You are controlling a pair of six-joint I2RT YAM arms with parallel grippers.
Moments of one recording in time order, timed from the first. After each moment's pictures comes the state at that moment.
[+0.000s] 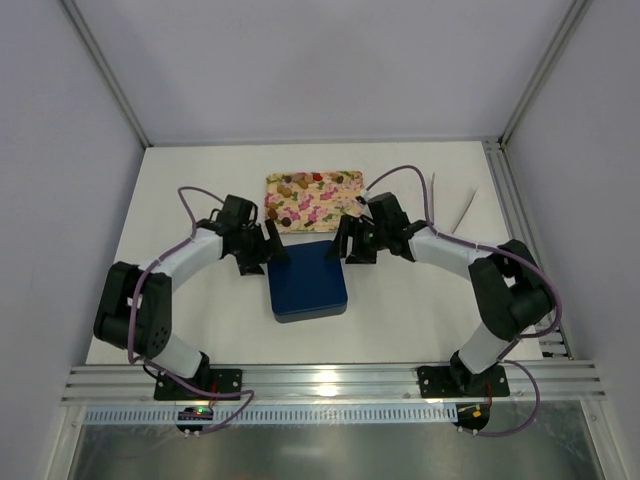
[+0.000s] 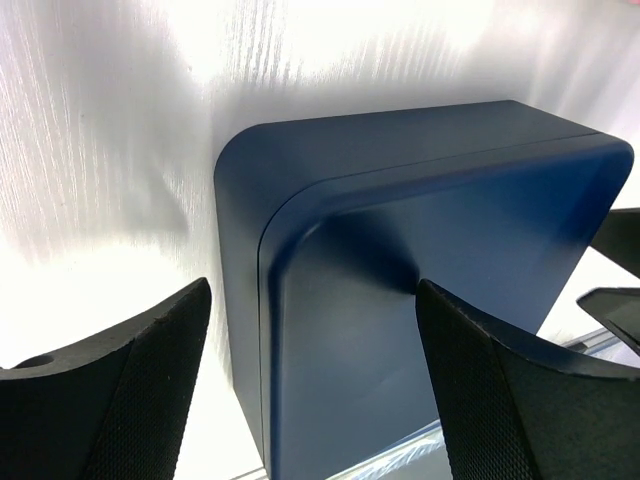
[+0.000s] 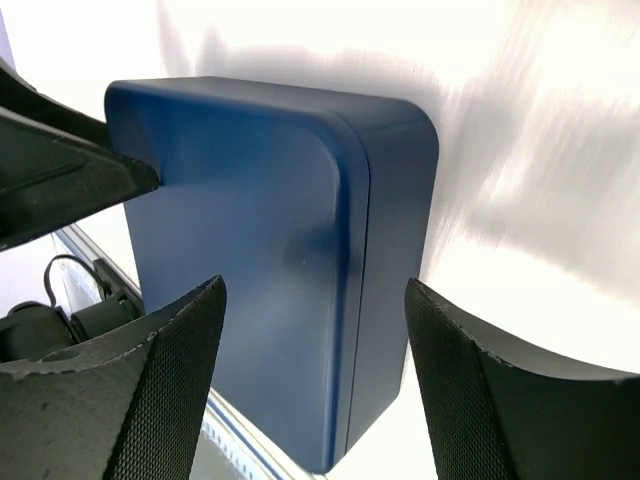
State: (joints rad) left arm -0.33 1.54 0.93 -0.48 0.26 -0.67; right arm 0.53 1.64 0.95 -0.13 -0.42 0.66
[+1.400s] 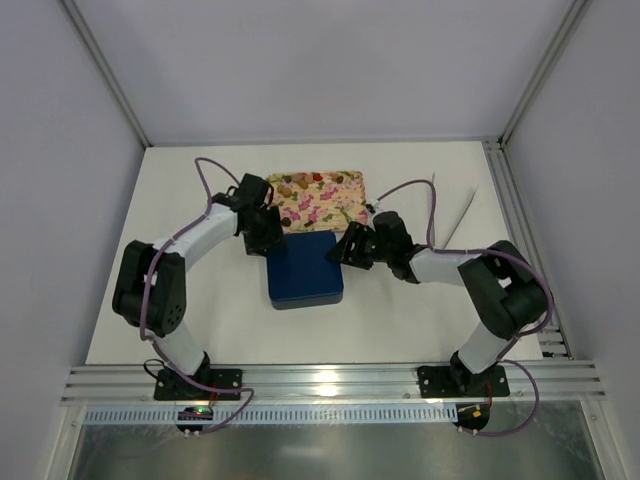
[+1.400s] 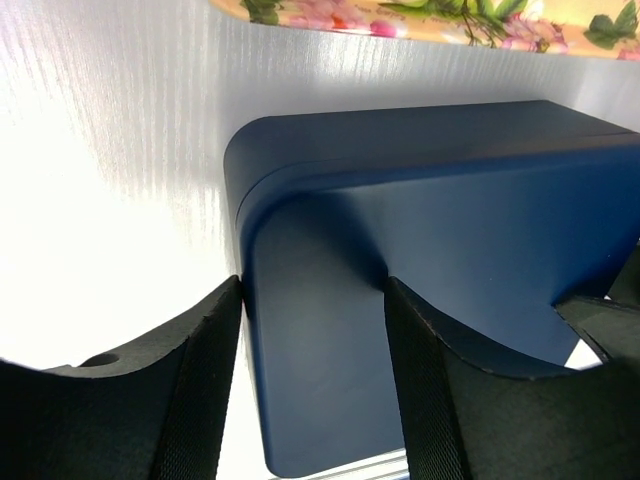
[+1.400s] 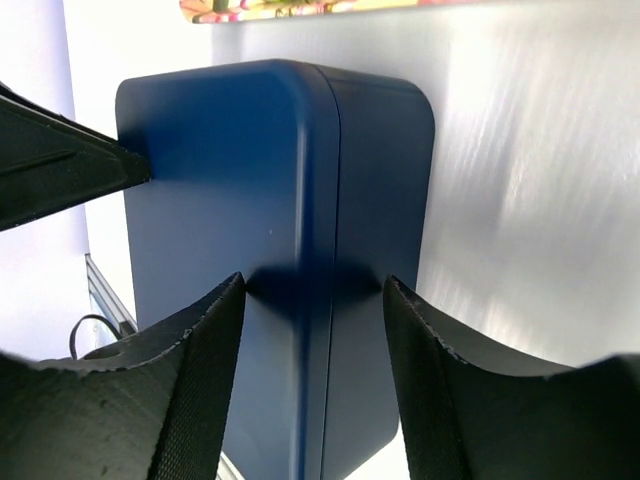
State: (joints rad) left arm -0.38 1.71 1.20 -0.68 0.10 -0.58; right arm 0.54 1.68 0.72 0.38 -0.35 0.82
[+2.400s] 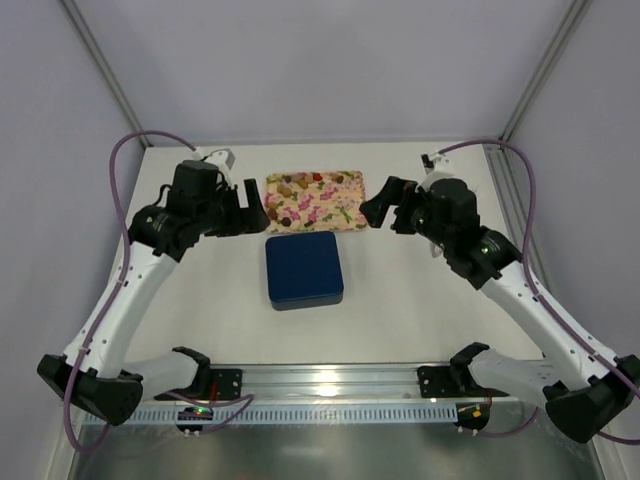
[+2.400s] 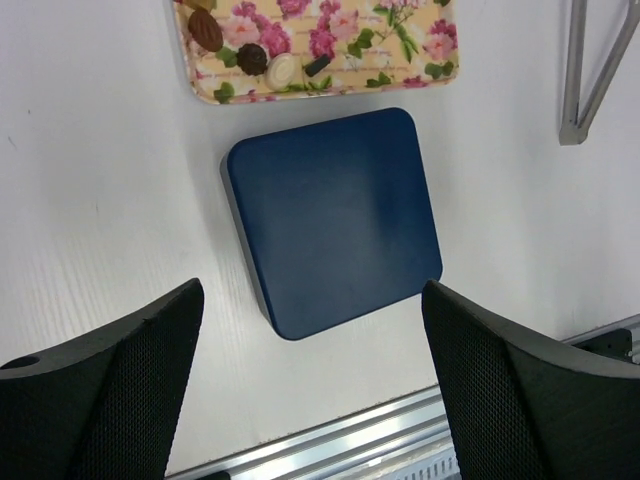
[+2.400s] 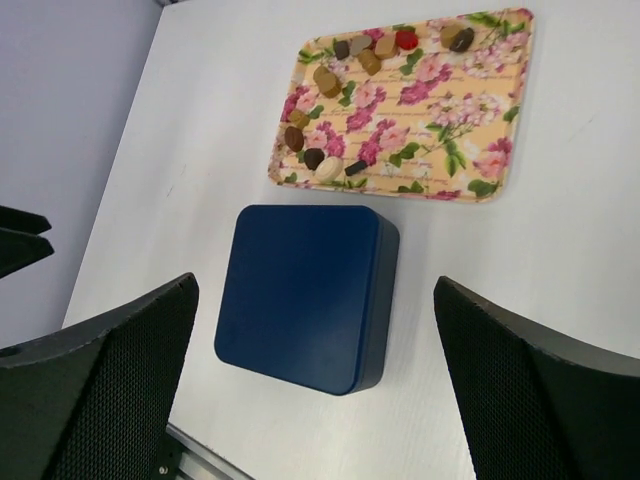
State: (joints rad) left arm -0.40 1.19 1.38 -0.91 0.05 -0.41; right arm 0.55 1.06 1.09 -0.38 0.02 0.57
